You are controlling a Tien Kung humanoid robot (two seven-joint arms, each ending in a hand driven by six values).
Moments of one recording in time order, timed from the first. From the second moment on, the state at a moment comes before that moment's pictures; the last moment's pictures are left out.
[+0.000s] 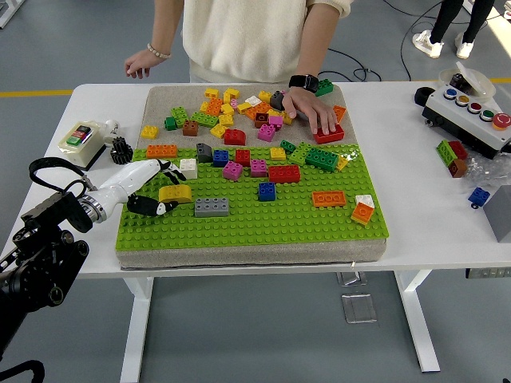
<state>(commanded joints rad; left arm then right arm) -0.55 0.13 -1.36 -0.73 2.27 -0.07 -0.46 0.17 -0.10 1.39 0.18 -0.42 -0.25 0.00</state>
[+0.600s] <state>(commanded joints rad) -0.56 0.13 -1.36 -0.72 2.27 -0.04 -0.46 0.17 -0.10 1.40 0.18 -0.42 -0.25 0.00</state>
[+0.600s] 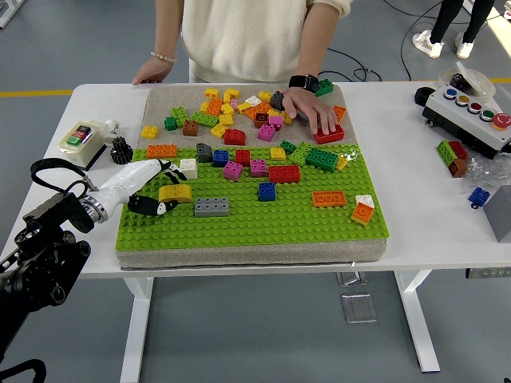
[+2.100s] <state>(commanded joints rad) -0.47 0.14 -1.35 -0.96 2.27 -0.08 -0.45 0.16 -0.10 1.40 0.18 -0.42 -0.25 0.01</state>
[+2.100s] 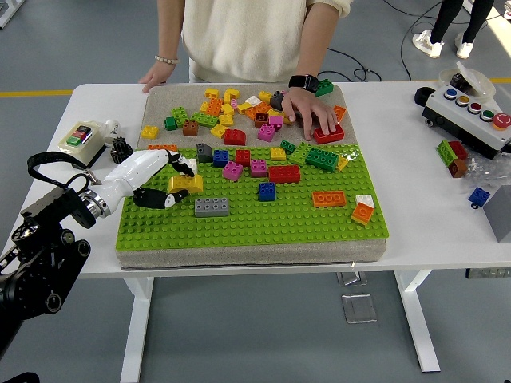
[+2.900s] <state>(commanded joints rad) -0.44 0.08 -1.33 -1.00 2.27 -0.09 -0.42 0.16 -0.10 1.41 0.18 -0.42 -0.25 0.01</state>
